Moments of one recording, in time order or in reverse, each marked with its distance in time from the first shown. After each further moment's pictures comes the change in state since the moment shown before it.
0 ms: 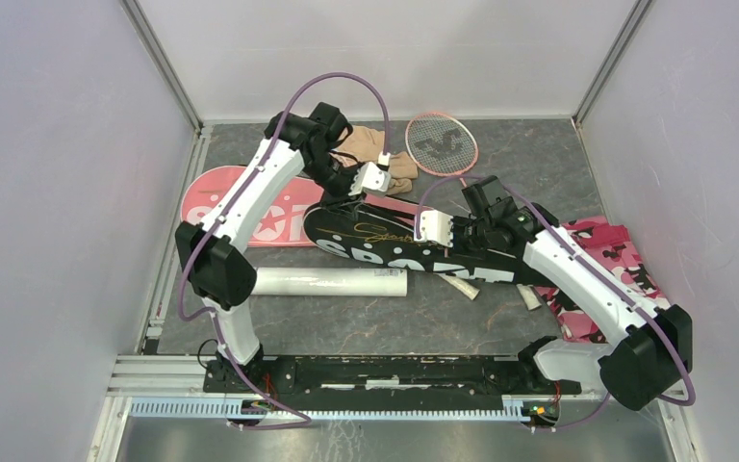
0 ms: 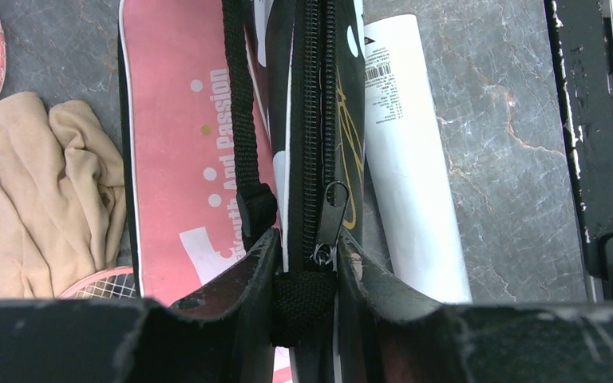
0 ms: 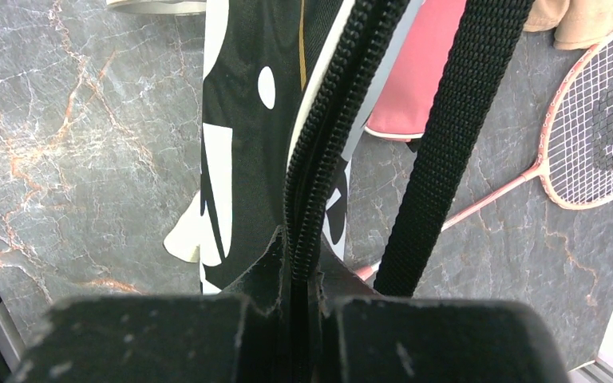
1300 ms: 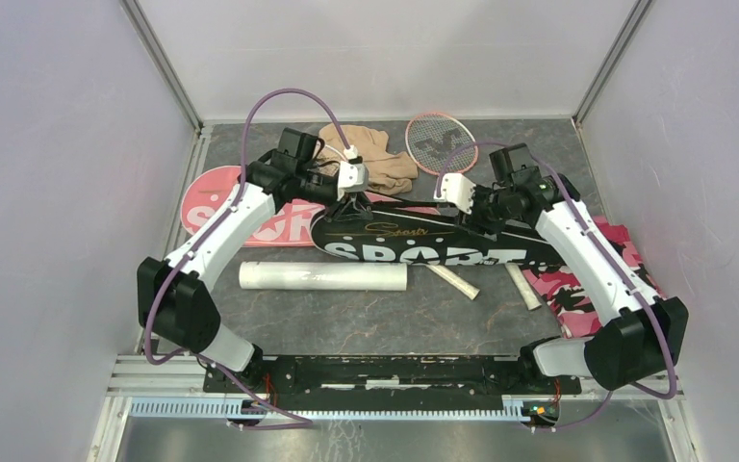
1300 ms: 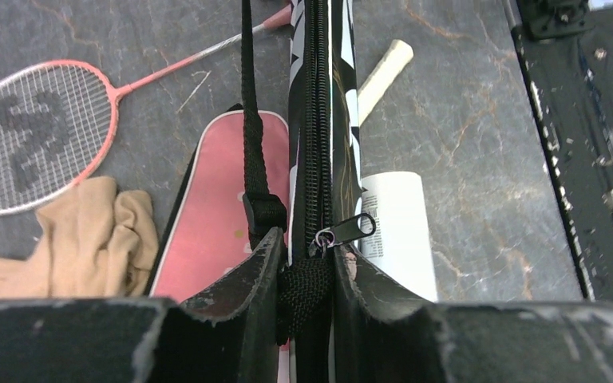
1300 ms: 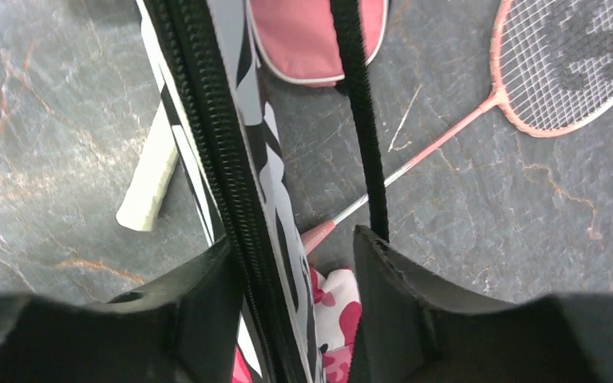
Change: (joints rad) left arm 0.064 -0.323 -0.570 0.736 0.354 -0.343; right arm -0.193 0.089 0.179 -0.111 -0.060 -0.016
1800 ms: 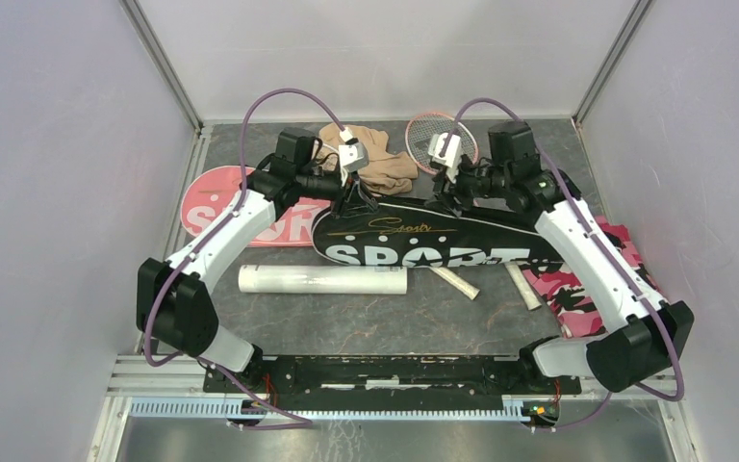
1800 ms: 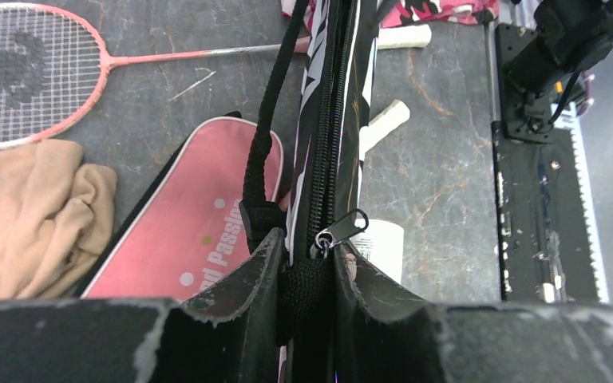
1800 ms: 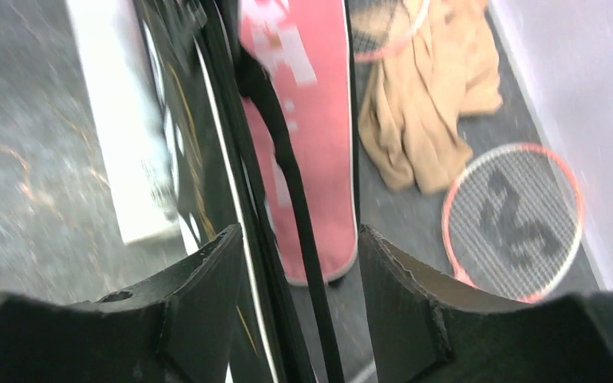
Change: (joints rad) left arm 0.001 -0.024 -0.099 0.297 -0.027 -0.500; right arm 0.042 -0.002 0.110 0.272 -0.306 0.295
